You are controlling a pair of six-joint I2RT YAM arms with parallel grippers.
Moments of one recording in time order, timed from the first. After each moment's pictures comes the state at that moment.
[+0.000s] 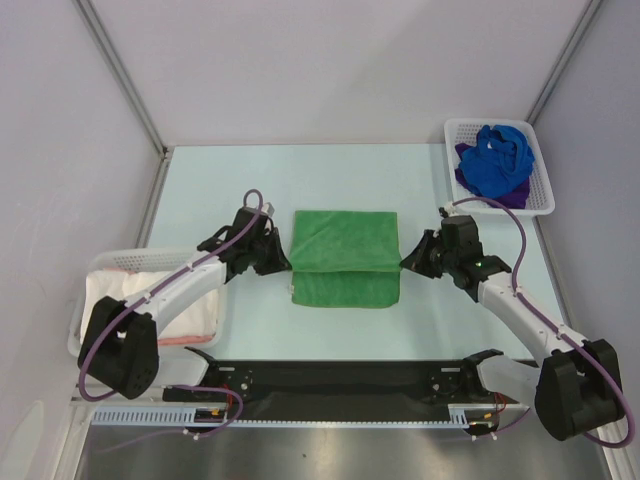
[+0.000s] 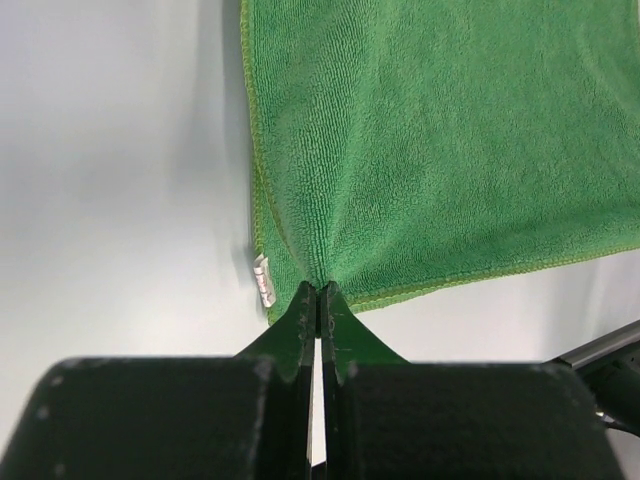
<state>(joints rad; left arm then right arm) -0.46 1.32 0.83 -0.41 0.14 -0.62 0.30 1.11 0.68 -0.30 -0.23 0.65</state>
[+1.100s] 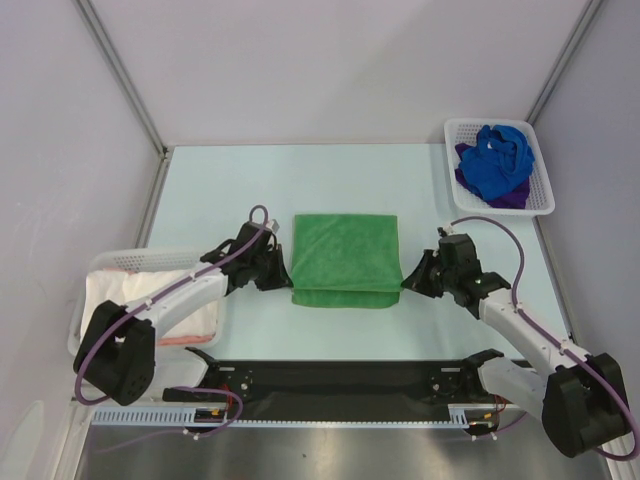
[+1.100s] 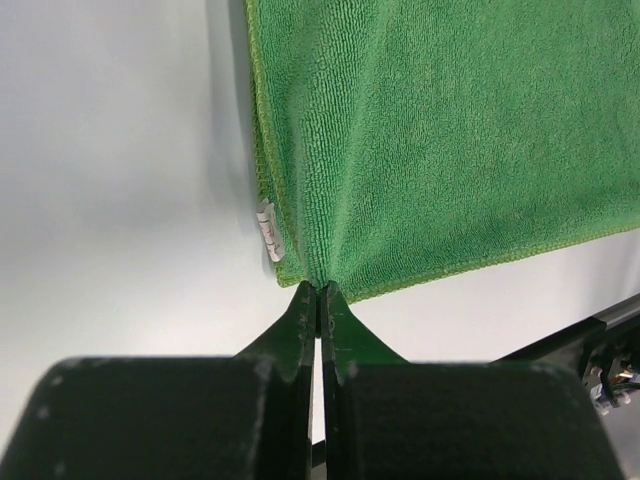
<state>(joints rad) -0.50 1.28 0.72 -0.40 0.16 -0.62 0.34 1.02 0.55 -0.33 -0.21 0.68</state>
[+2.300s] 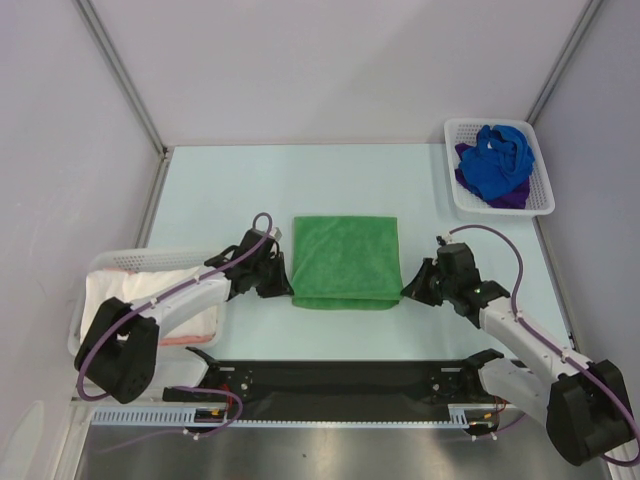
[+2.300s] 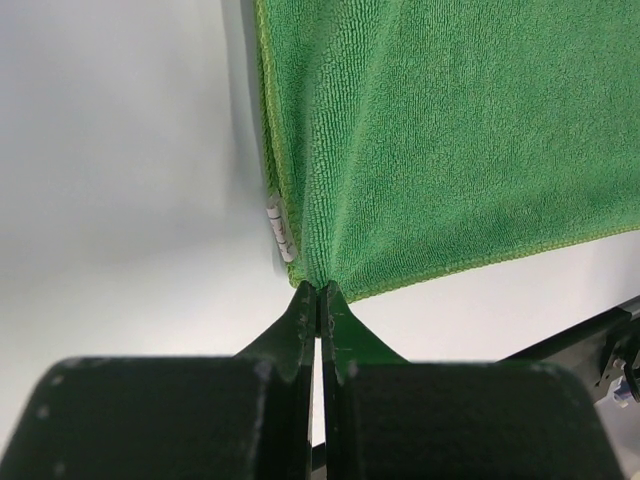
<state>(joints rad) -0.53 1.29 0.67 -0.36 0.16 -0.63 0.37 0.98 0.48 -0.32 -0.19 0.70</state>
